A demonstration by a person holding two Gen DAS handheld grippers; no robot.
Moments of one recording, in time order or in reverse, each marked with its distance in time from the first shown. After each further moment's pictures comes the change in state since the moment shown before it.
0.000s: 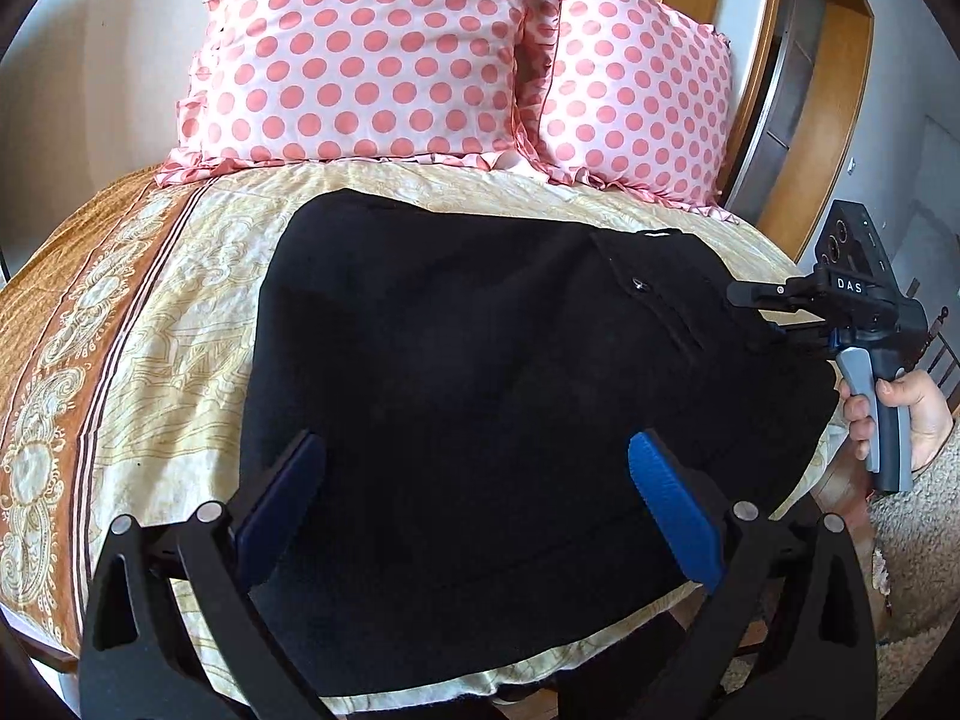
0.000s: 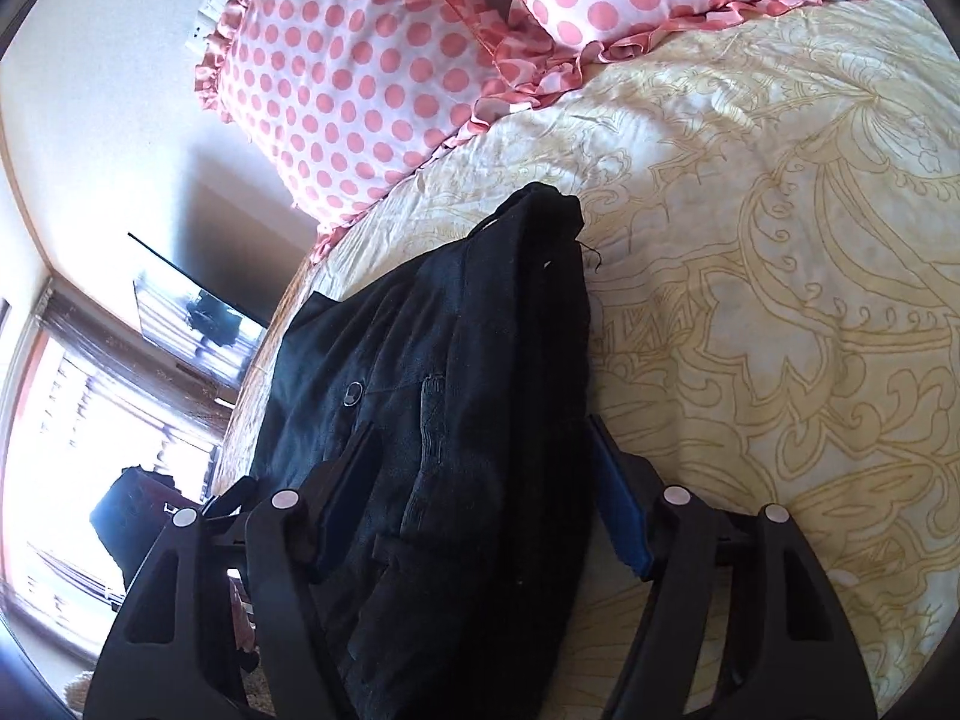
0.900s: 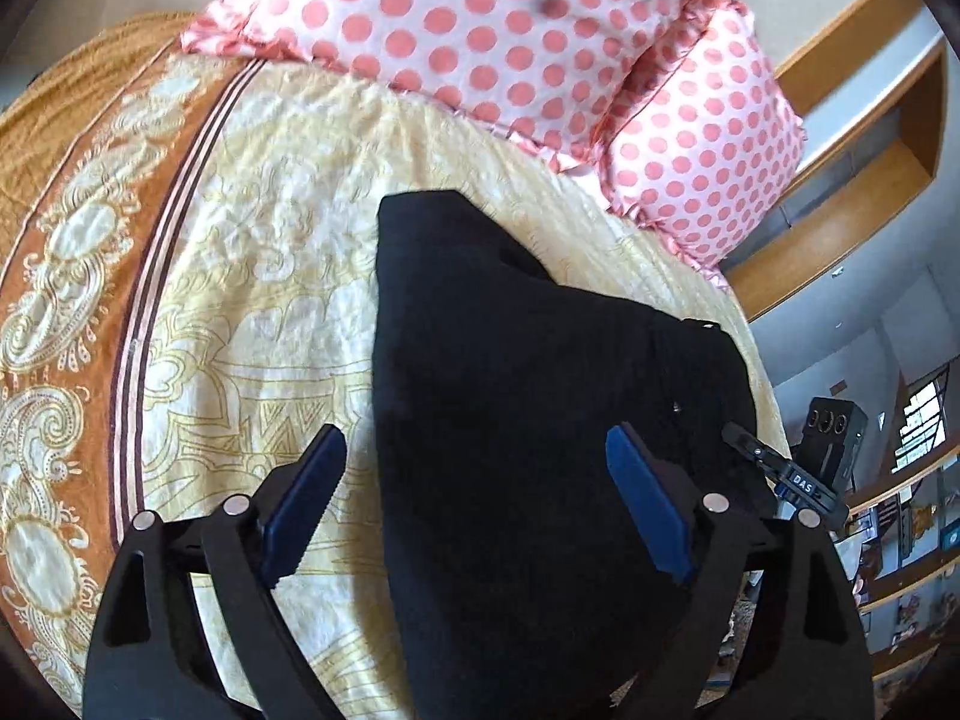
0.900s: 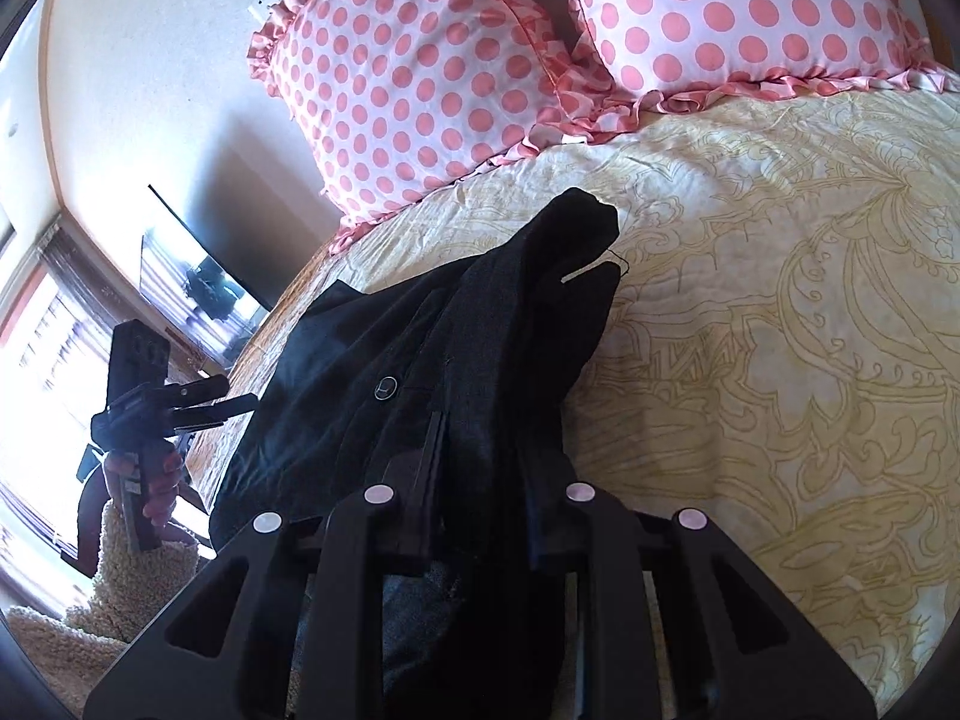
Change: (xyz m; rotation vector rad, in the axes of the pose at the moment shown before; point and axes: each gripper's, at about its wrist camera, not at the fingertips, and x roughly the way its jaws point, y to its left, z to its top) left arm 0.035 0.118 0.070 -0.350 0.246 -0.208; right arm -0.003 0.024 -0.010 -0.157 -0.068 -0.023
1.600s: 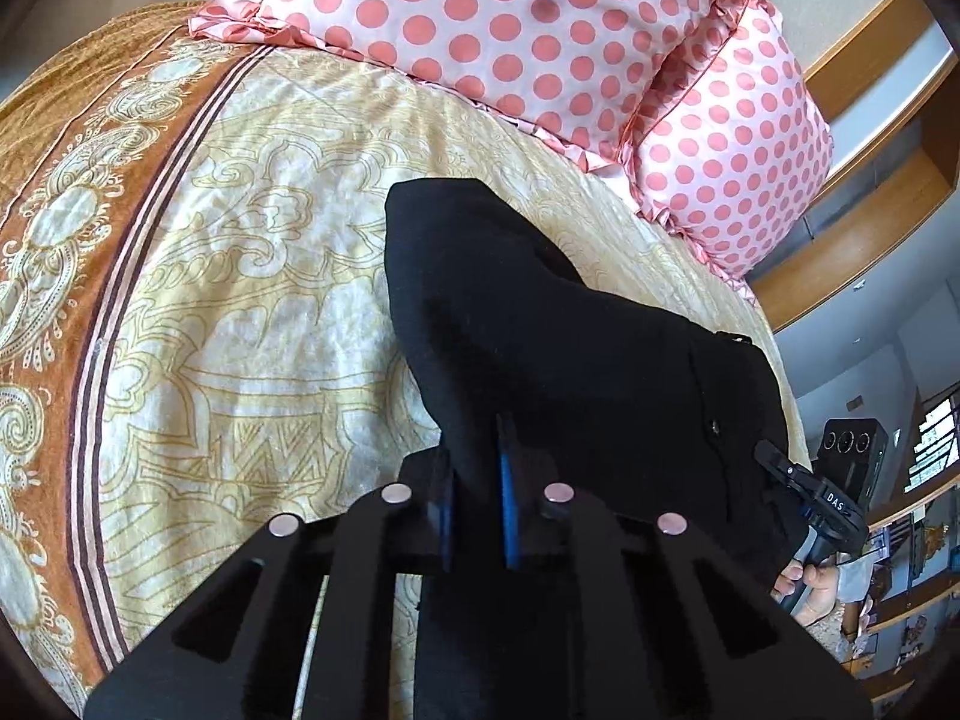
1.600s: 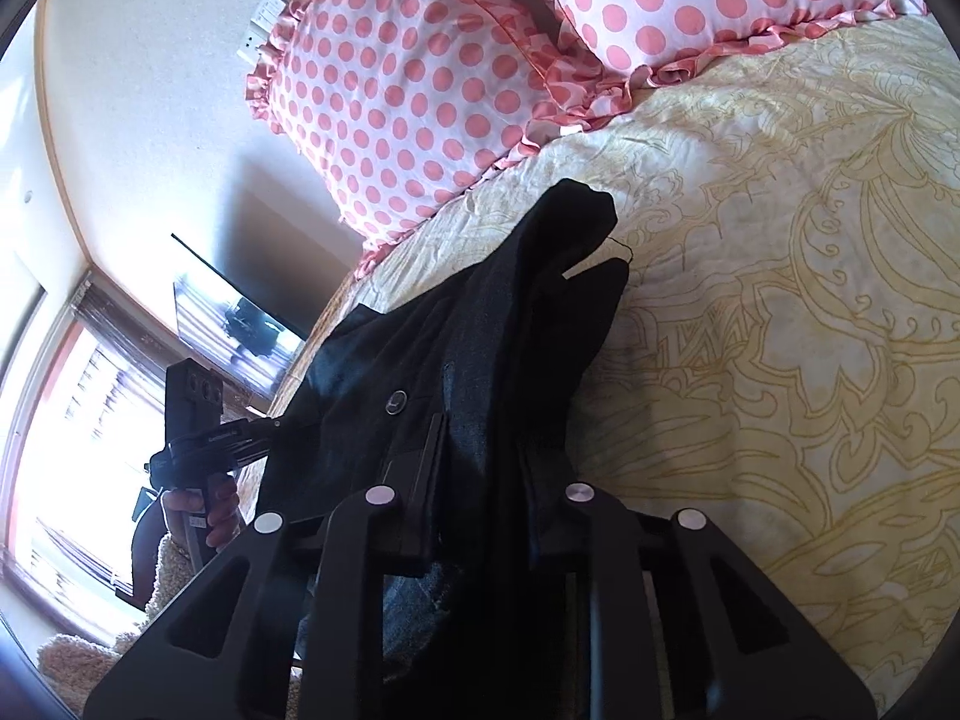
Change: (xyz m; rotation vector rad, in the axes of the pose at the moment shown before) left arm 0.019 0.001 -0.001 -0.013 -0.057 0.019; right arm 0.004 -0.017 -0.002 0.115 -0.037 0.134
